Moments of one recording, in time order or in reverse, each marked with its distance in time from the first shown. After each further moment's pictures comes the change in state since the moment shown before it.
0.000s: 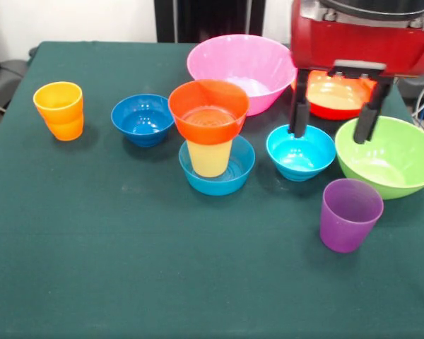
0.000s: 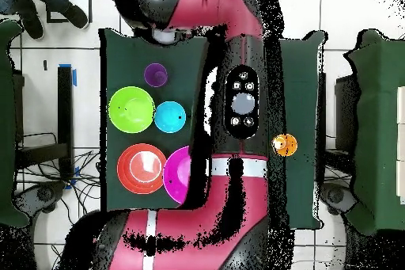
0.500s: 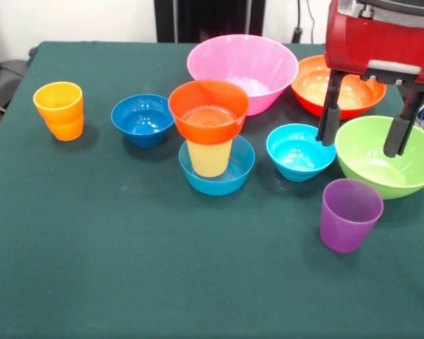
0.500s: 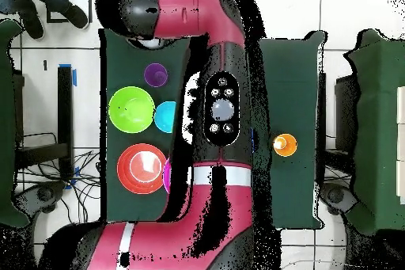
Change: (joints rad) arm 0.055 -0.040 -0.073 0.106 0.023 -0.188 0.155
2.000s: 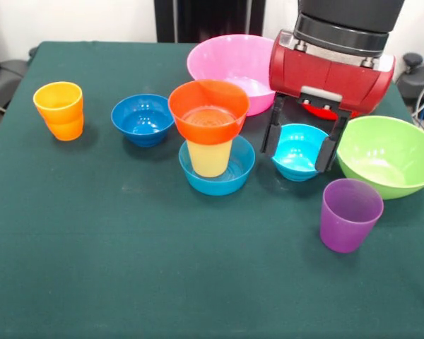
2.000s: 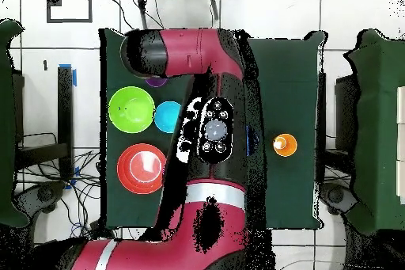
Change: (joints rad) arm 0.038 -0.041 -0.137 0.278 0.001 -0.316 0.073
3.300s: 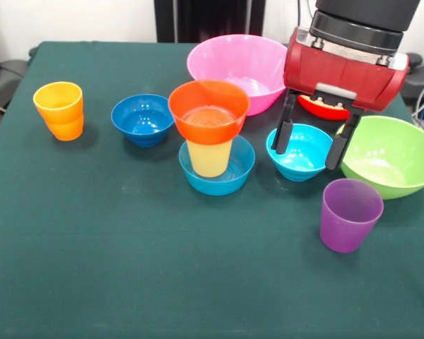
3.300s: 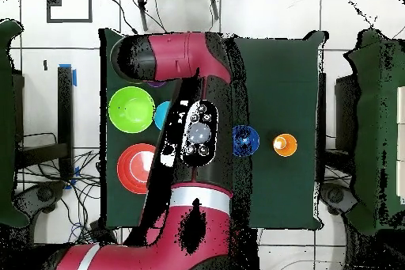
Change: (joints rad) arm 0.044 0.005 -0.044 0.008 0.000 -0.025 0.000
